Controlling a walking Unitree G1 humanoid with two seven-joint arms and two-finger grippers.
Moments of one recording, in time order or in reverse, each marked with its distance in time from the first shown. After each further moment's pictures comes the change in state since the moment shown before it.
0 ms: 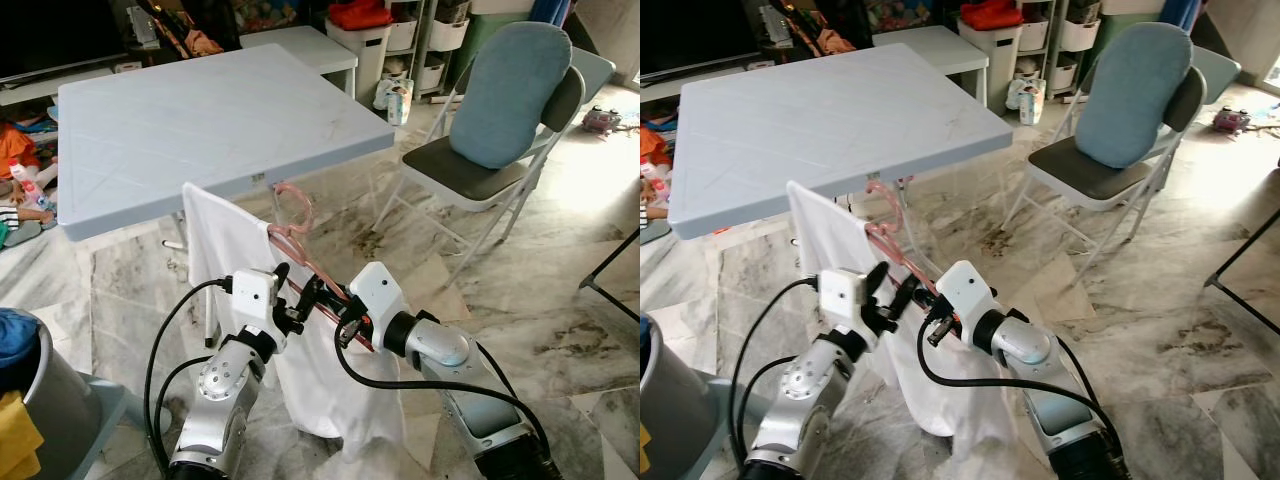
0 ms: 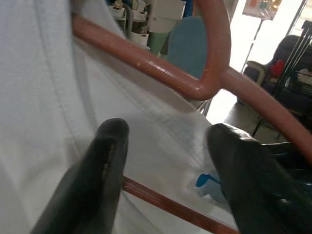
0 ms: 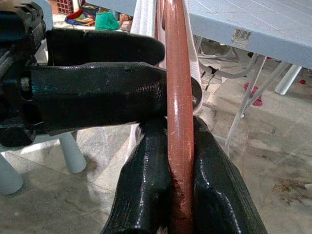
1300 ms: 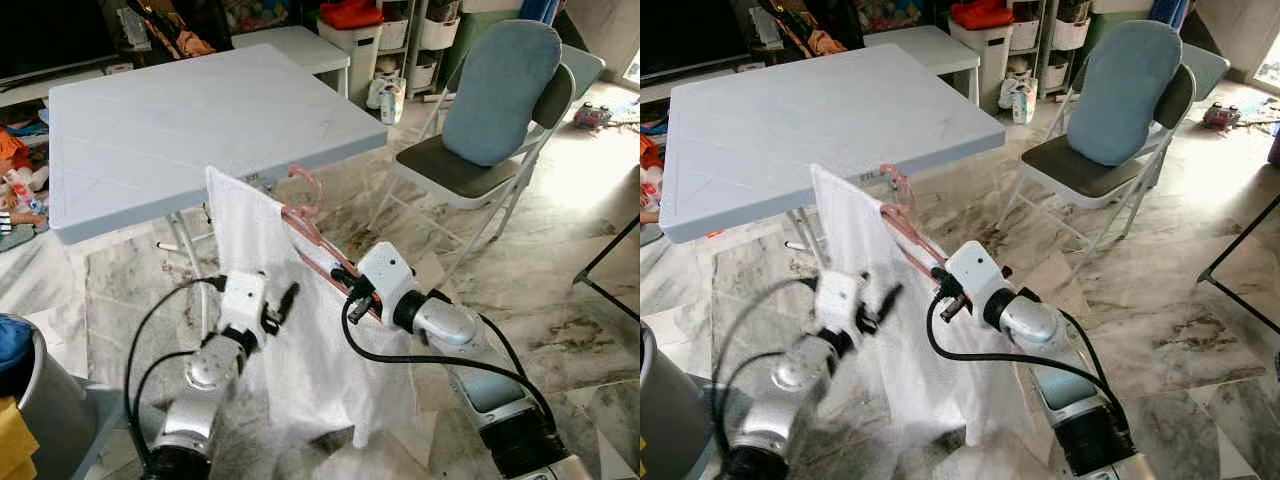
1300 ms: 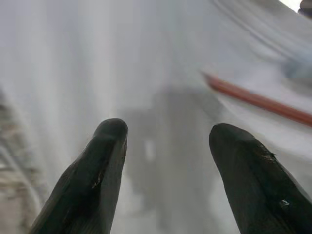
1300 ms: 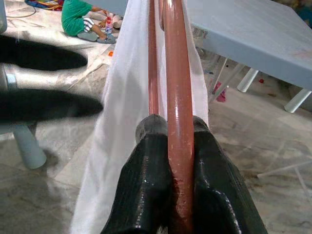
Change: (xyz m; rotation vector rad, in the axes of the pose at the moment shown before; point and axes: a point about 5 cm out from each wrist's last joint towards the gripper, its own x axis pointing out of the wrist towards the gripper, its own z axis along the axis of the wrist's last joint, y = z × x) left arm 0.001 0.036 -0.007 0.179 0.148 0.139; right arm 0.002 -0.028 0.008 -0.103 0.031 -0.102
